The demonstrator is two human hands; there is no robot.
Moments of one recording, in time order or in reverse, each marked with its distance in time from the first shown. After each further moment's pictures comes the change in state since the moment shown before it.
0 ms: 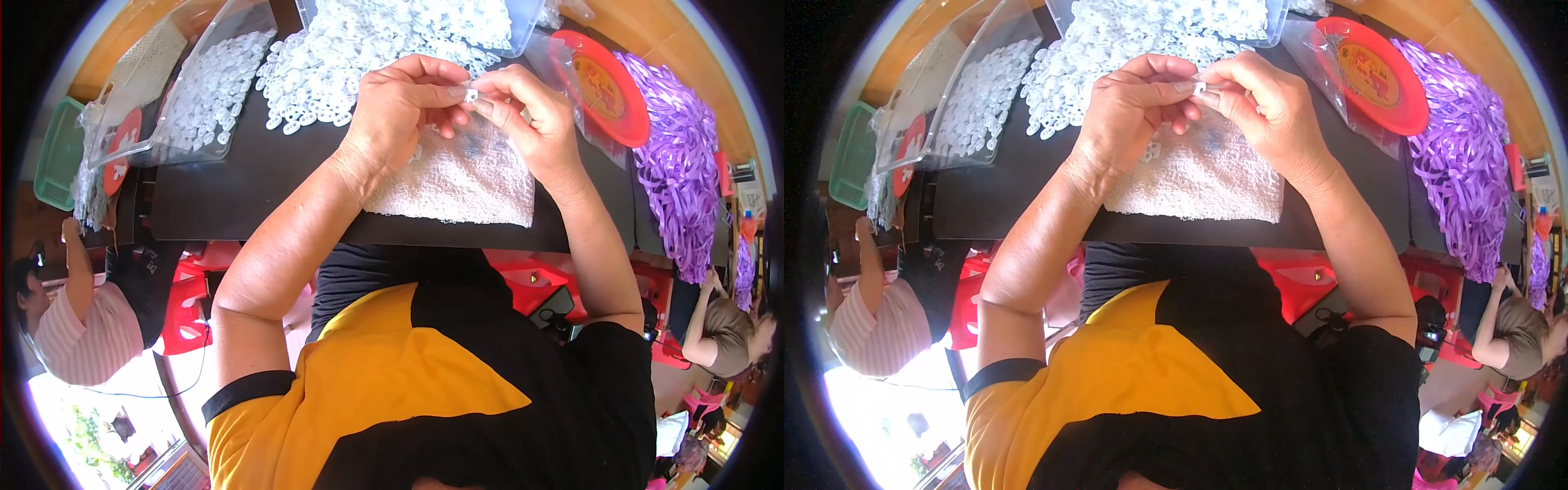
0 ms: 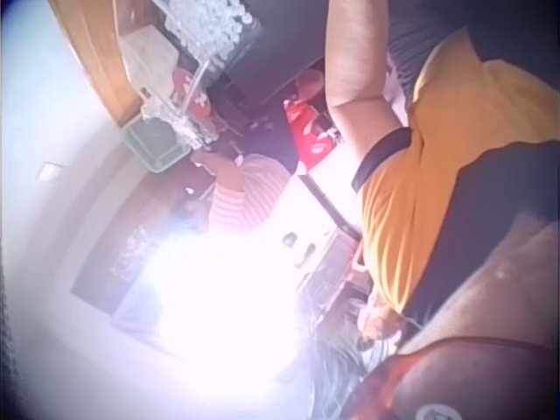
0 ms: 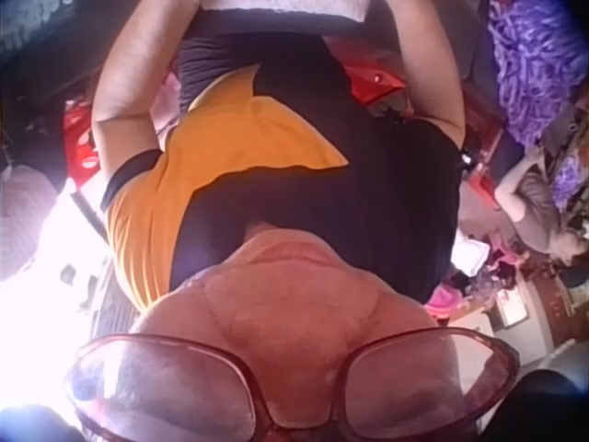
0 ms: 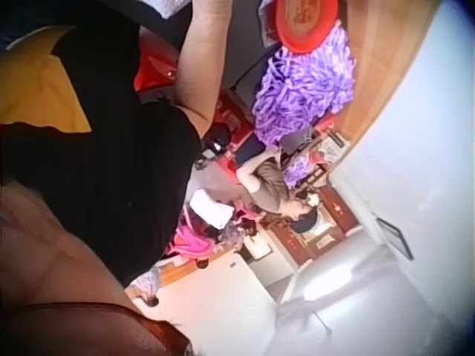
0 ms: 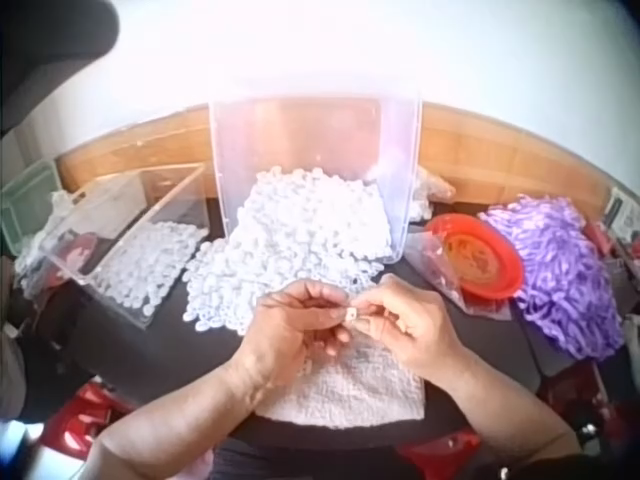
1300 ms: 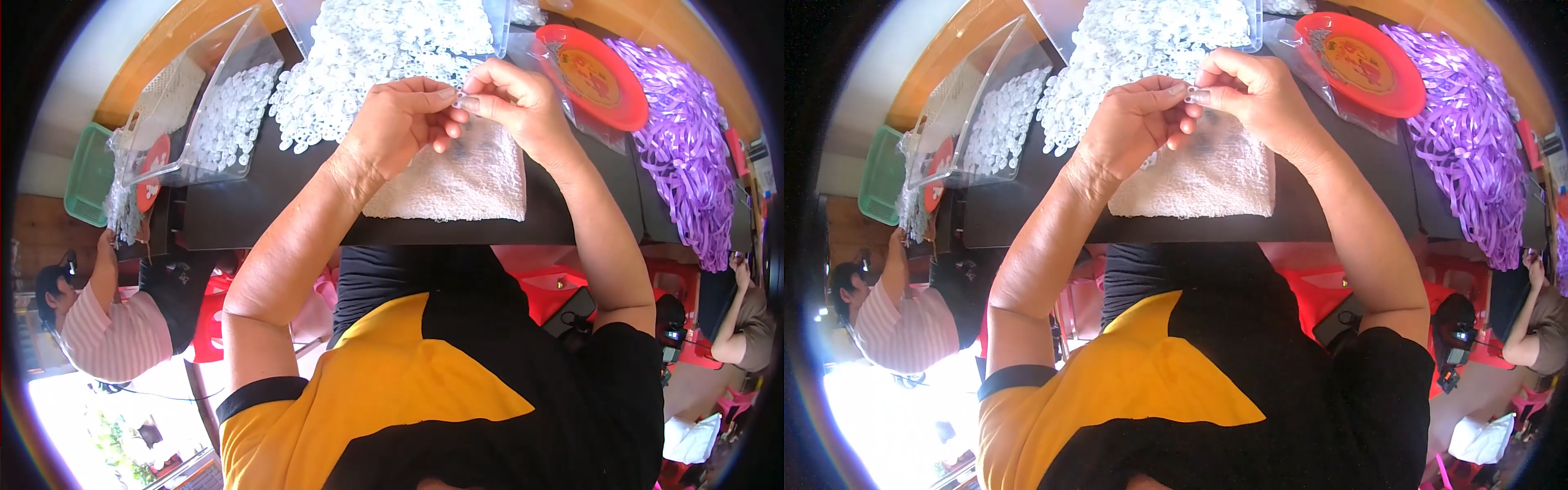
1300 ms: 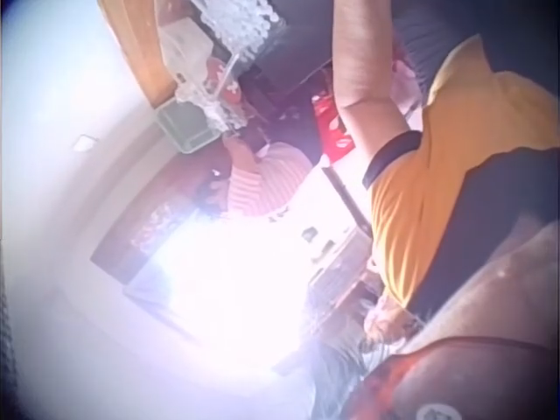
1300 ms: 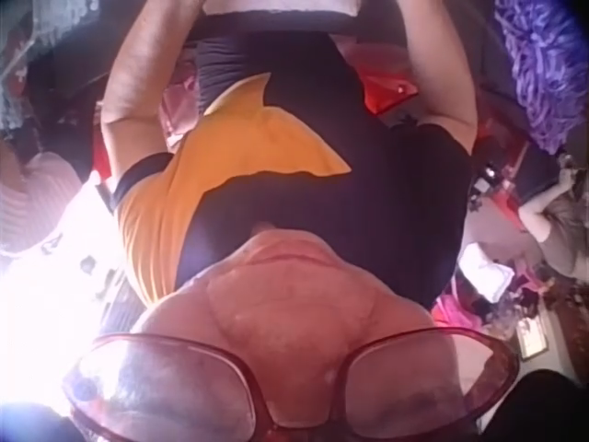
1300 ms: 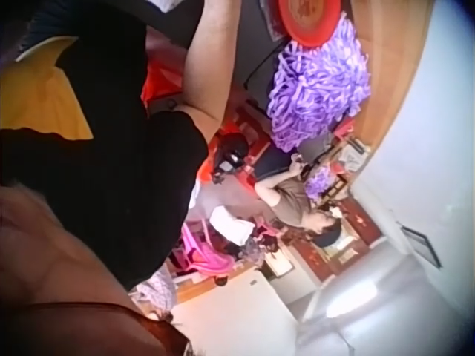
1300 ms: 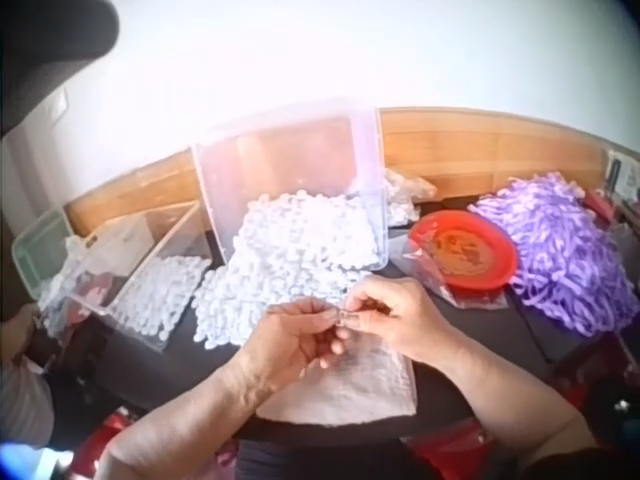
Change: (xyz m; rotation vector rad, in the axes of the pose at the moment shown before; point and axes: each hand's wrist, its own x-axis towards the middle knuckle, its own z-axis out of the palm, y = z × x) left_hand -0.001 0.012 0.016 0.046 -0.087 -0.172; right_hand 0.000 0.013 -0.013 0.352 -0.023 0.225
